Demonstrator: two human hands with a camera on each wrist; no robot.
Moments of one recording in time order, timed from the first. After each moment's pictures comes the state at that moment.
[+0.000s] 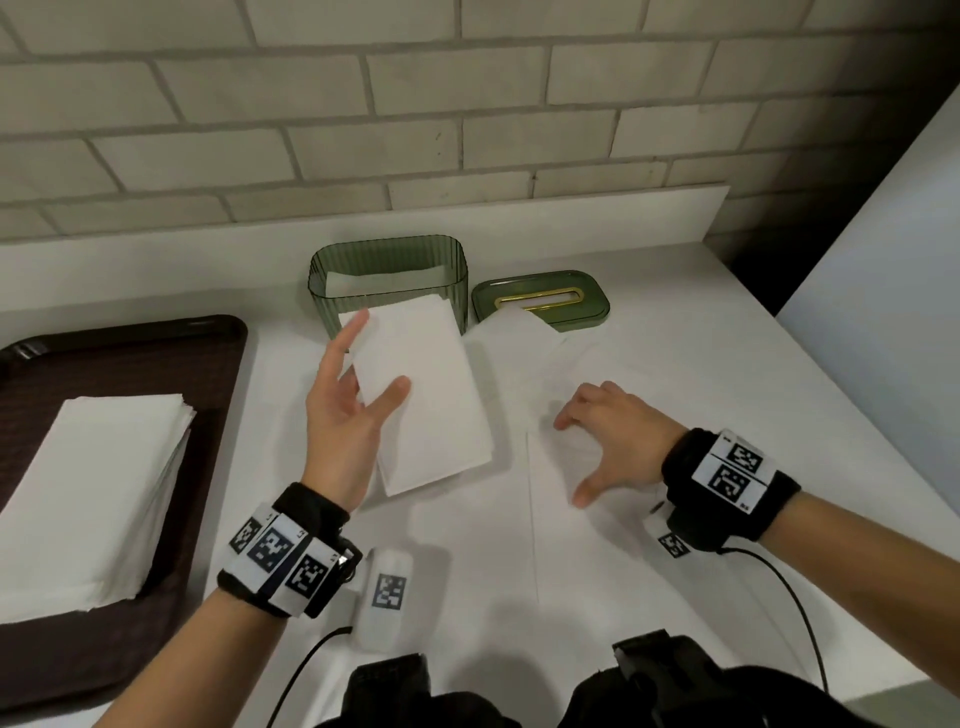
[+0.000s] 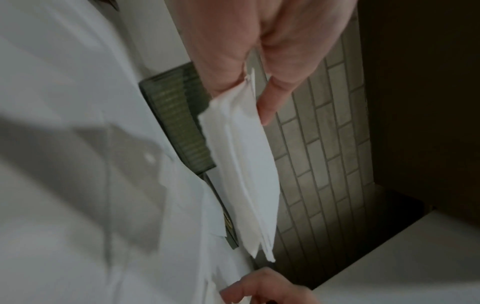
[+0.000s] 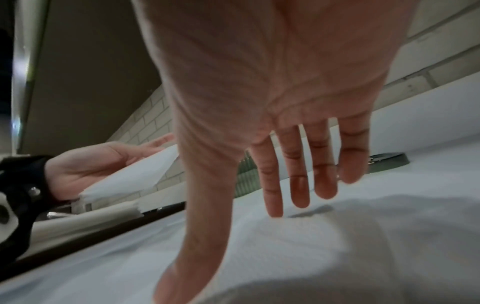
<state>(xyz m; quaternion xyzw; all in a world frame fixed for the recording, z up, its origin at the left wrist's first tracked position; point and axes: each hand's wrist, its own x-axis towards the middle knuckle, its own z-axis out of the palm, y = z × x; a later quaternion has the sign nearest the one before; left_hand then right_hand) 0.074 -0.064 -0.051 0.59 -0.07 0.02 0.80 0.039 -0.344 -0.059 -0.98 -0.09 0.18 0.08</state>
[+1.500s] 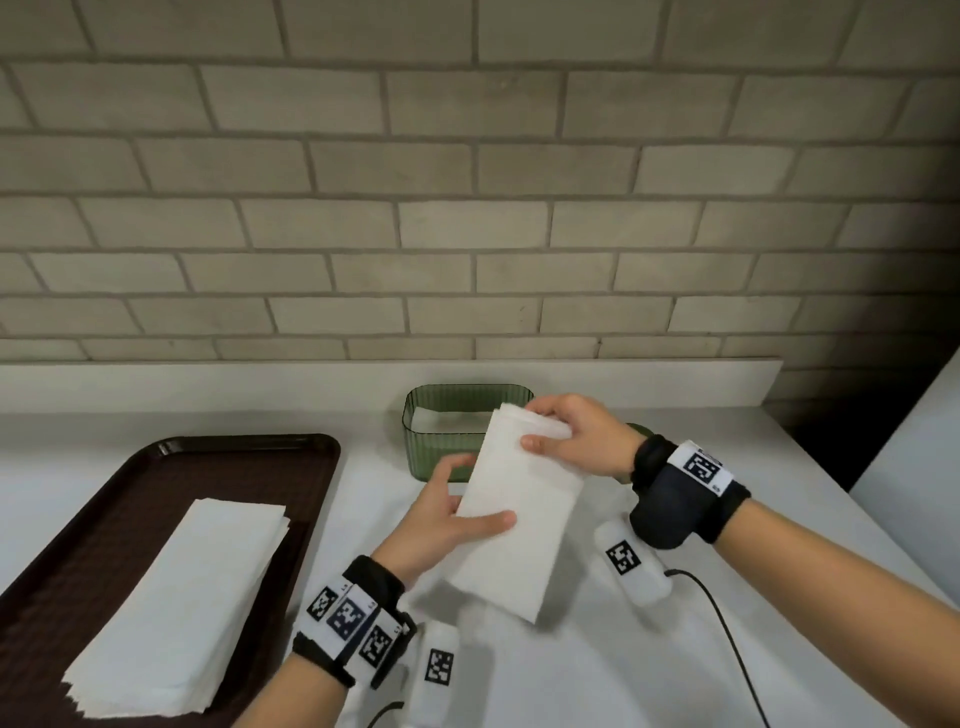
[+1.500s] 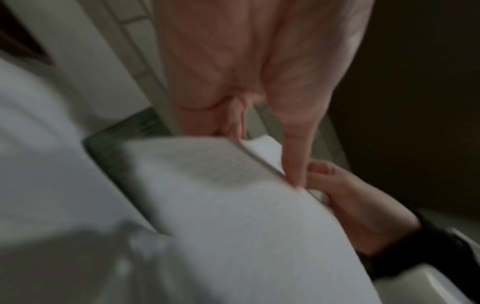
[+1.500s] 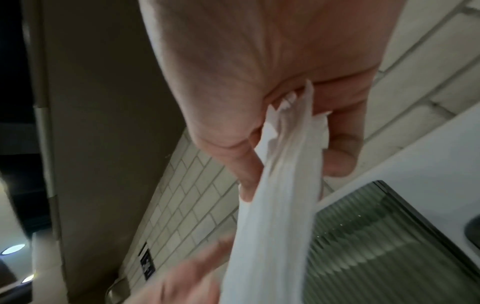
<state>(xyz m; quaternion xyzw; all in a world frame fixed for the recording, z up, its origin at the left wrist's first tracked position) 0.105 -0.050 -0.015 0.70 -0.08 -0.18 0.68 0.154 -0.268 0.043 -0.91 -0.19 0.03 0.36</state>
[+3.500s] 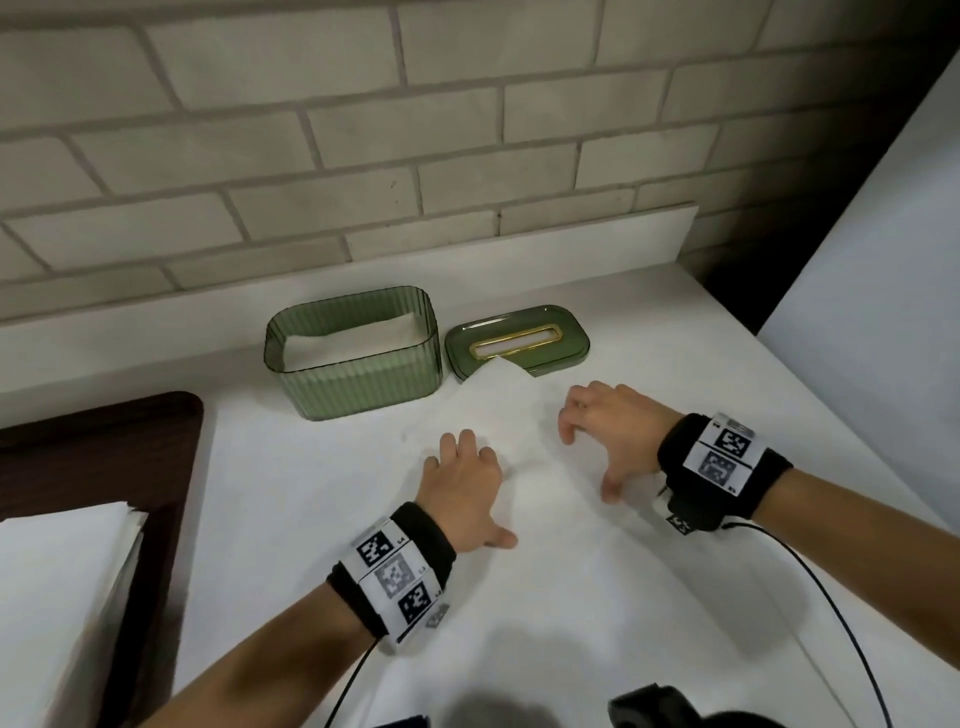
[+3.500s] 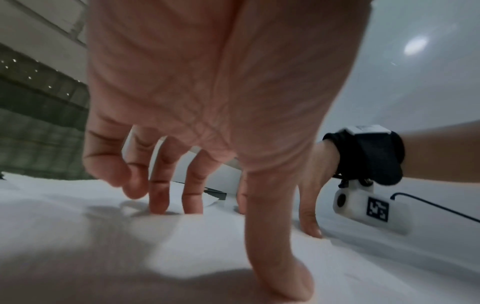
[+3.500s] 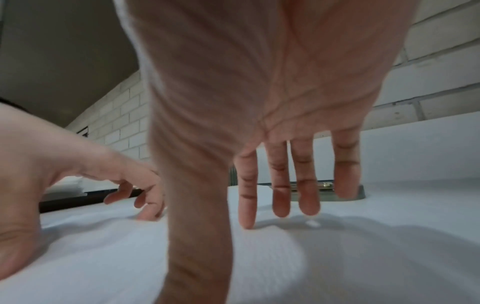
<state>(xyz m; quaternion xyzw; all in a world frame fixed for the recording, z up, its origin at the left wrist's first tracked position) 0.108 -0.164 -0.061 0.93 -0.31 -0.19 -0.03 0.100 -0.381 -0.045 -0.97 -0.10 0.23 -0.03</state>
